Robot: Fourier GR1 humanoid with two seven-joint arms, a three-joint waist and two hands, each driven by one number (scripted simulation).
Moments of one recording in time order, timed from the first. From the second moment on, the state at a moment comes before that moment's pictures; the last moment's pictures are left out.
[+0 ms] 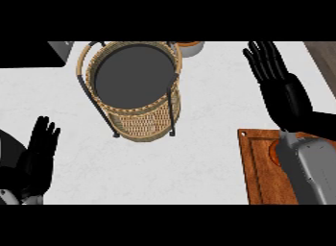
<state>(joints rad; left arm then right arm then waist) 0.08 0.25 -0.03 -1.49 0.38 0.26 -0.09 -0.42 -0.23 0.09 -1.51 -0.26 0.06 -0.20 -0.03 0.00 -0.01</state>
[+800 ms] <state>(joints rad) -0.05 0.31 -0.23 -1.45 0.23 0.08 -0.10 -0.26 -0.25 -0.25 -1.24 -0.06 -0.67 -0.02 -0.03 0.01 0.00</state>
